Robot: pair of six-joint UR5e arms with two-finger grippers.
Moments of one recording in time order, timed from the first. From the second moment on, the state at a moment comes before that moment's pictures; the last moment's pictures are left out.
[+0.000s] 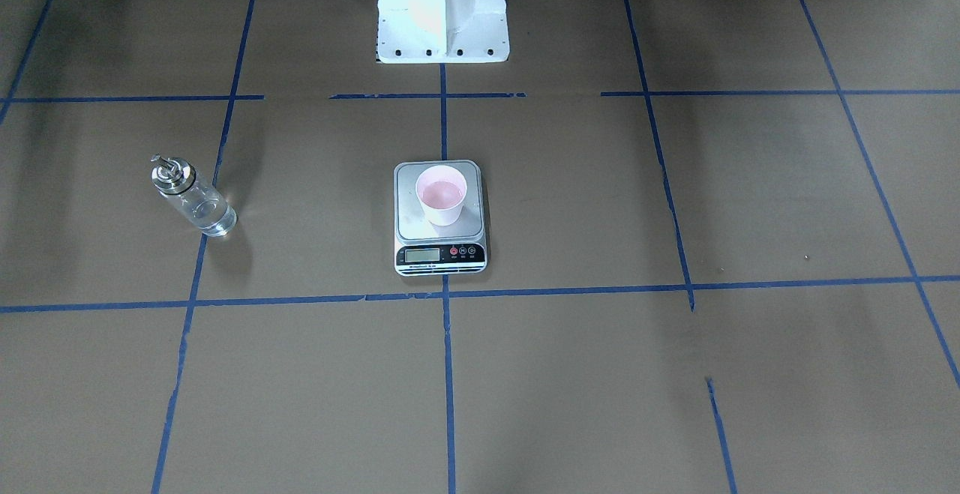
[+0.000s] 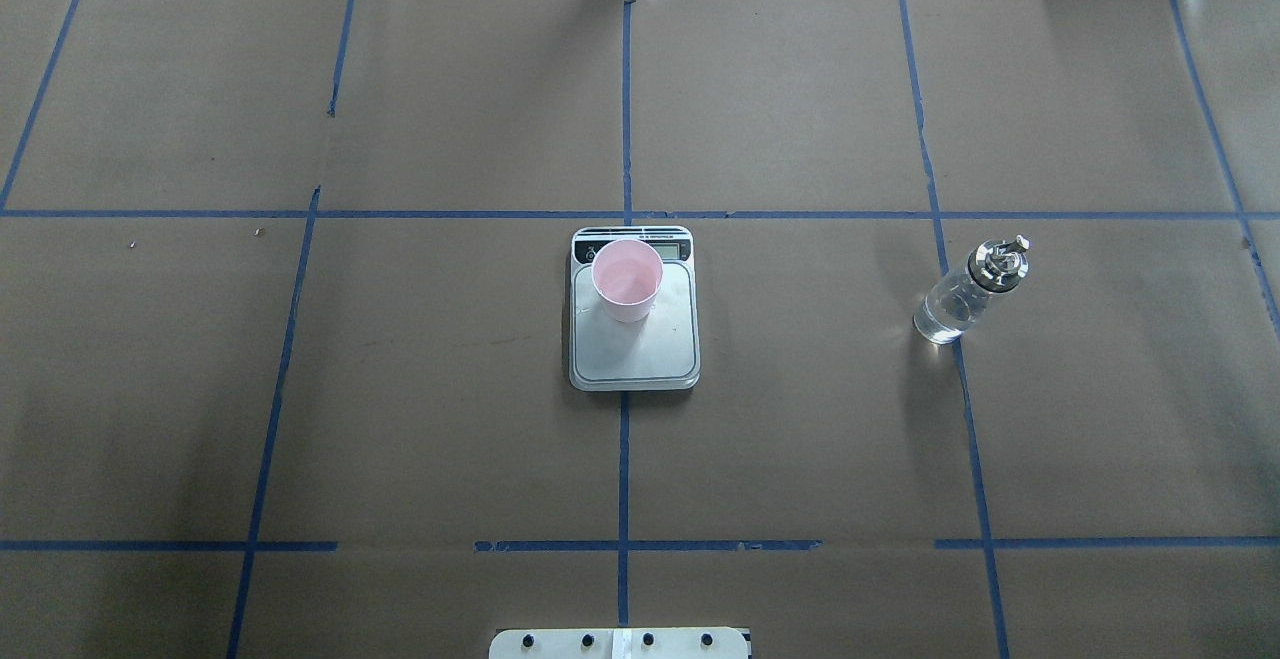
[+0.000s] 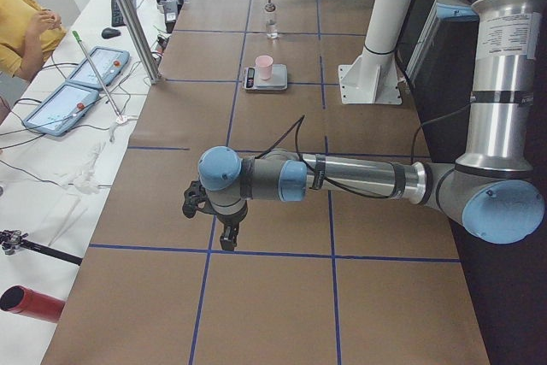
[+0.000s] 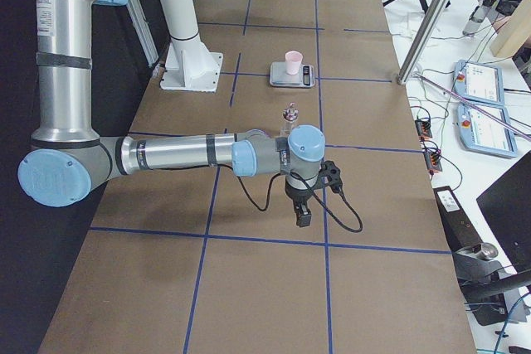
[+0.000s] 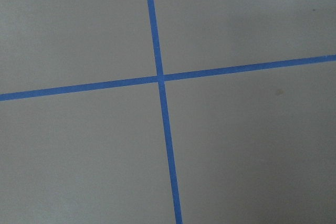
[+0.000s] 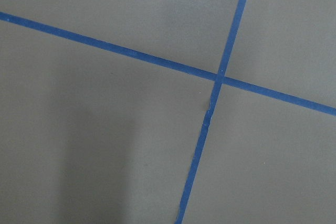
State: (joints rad) left arm -1.58 -1.57 -1.66 -1.51 -2.41 0.11; right arm 1.46 -1.63 1.73 -1.55 2.29 -0.10
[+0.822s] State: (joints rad) left arm -1.58 -1.56 -1.66 -1.52 -2.39 0.11; right arm 1.46 -1.63 1.73 -1.55 2.29 -0.10
